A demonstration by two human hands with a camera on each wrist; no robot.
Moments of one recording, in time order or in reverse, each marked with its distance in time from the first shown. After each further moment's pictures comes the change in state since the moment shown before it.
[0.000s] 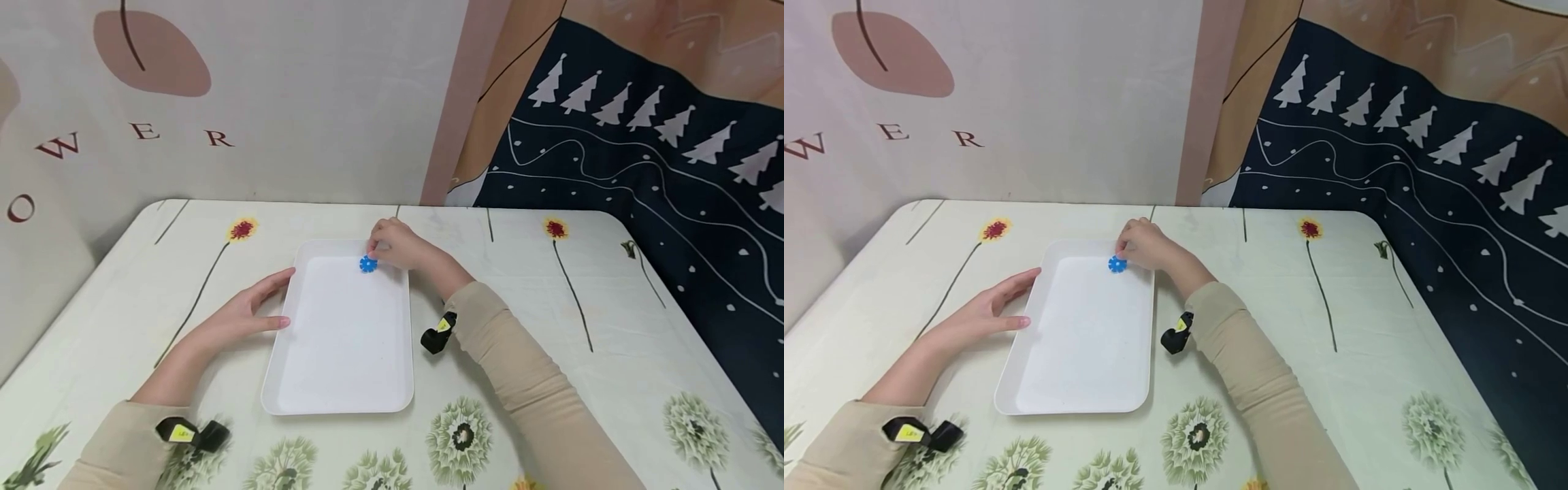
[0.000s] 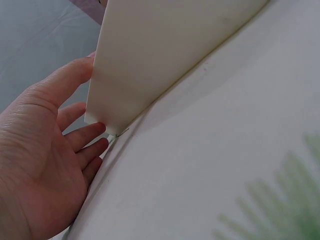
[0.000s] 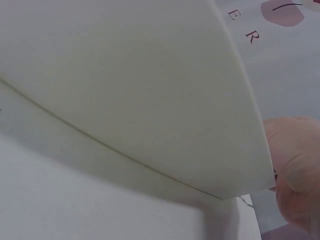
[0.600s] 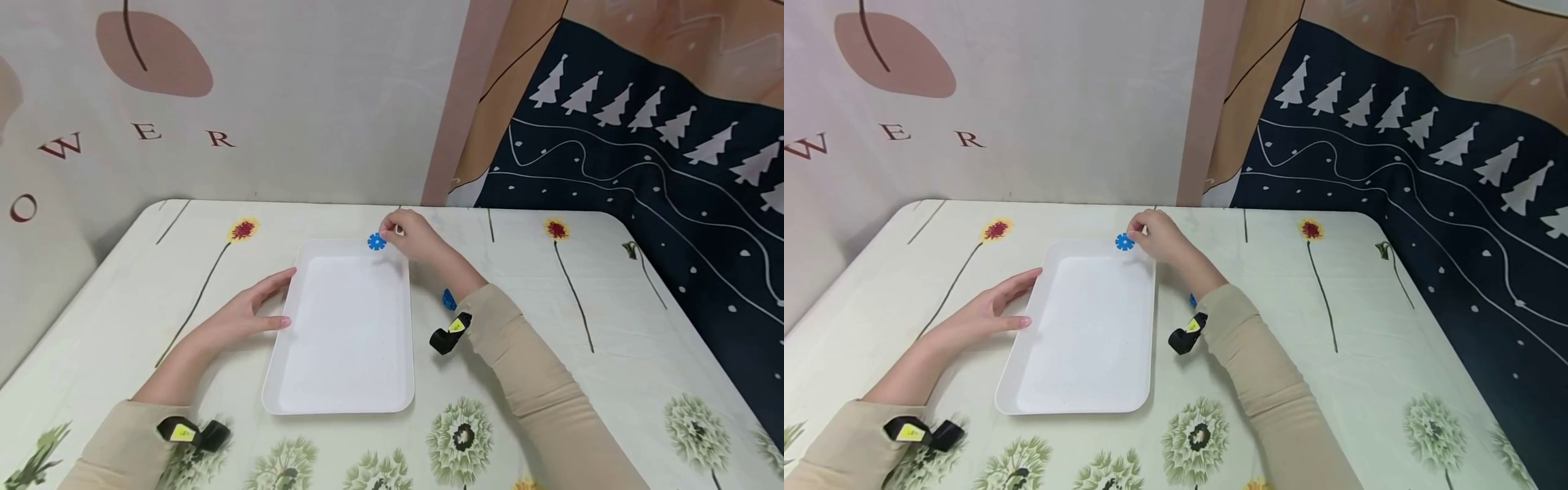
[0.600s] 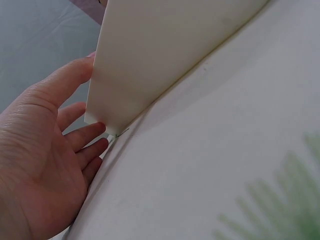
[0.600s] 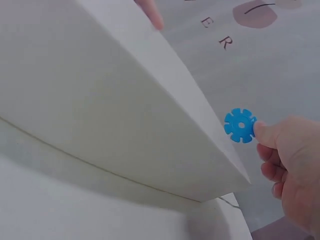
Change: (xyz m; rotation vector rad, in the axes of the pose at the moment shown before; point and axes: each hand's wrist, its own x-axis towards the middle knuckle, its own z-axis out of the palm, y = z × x) left_hand -0.001 0.002 0.000 0.005 0.004 -0.006; right_hand -0.013 0.000 -0.016 0.260 0.189 0.172
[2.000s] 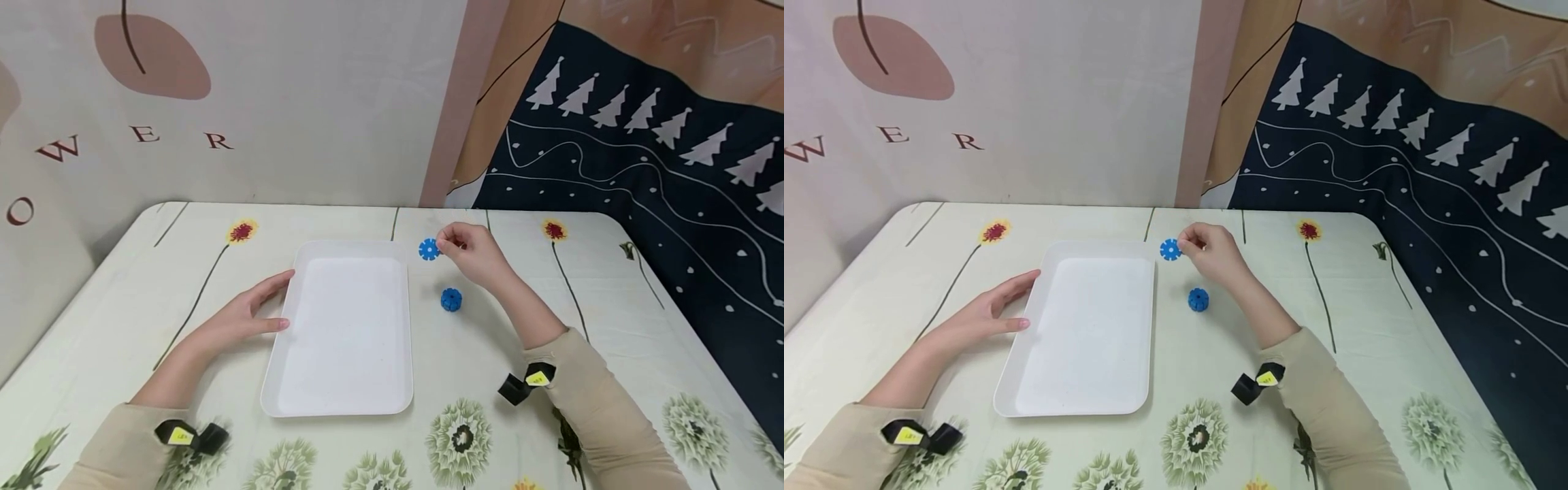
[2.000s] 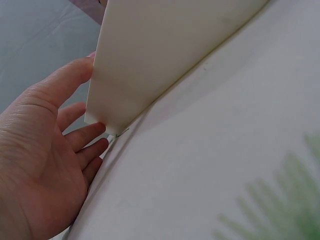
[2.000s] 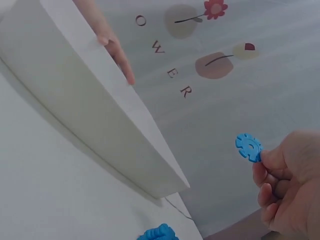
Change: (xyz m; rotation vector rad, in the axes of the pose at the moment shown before) left_hand 0.001 0.000 0.000 0.000 -0.001 0.006; right_hand -0.095 0.001 -0.053 0.229 0.200 0.158
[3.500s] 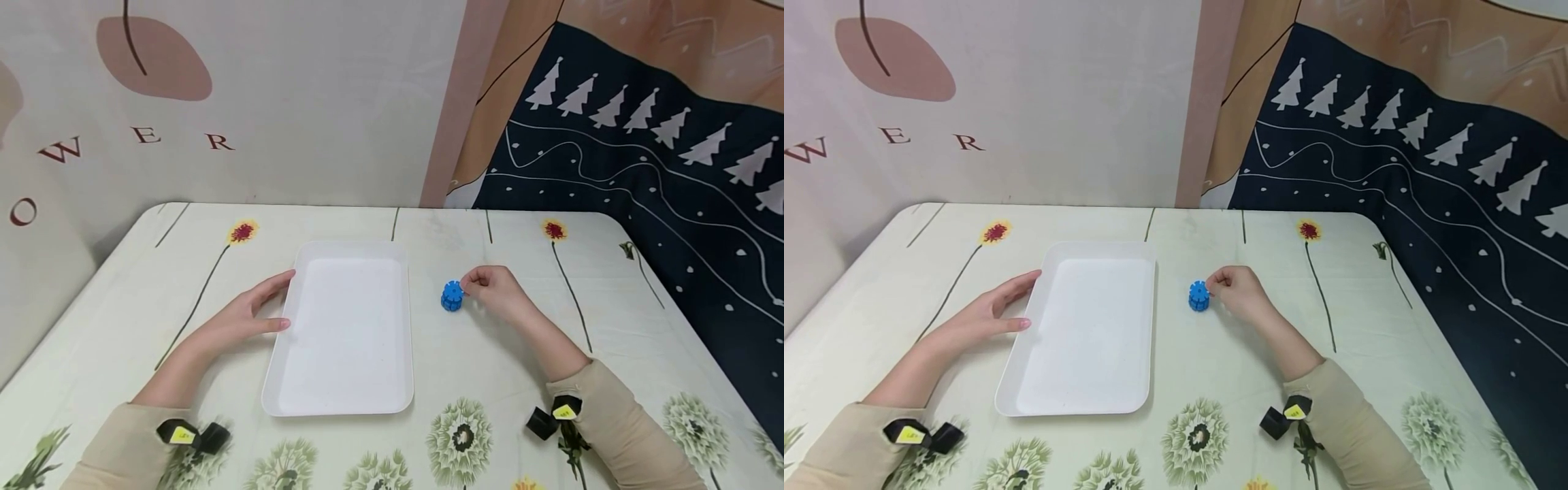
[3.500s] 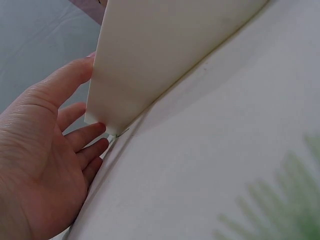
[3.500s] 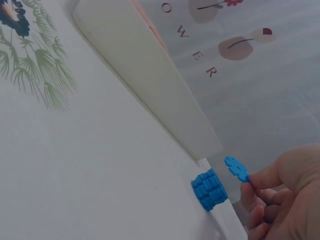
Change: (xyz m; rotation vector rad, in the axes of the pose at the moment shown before) left_hand -0.001 0.000 0.001 -0.002 0.003 -0.002; right_hand -0.039 0.053 -0.007 -0.037 -0.080 0.198
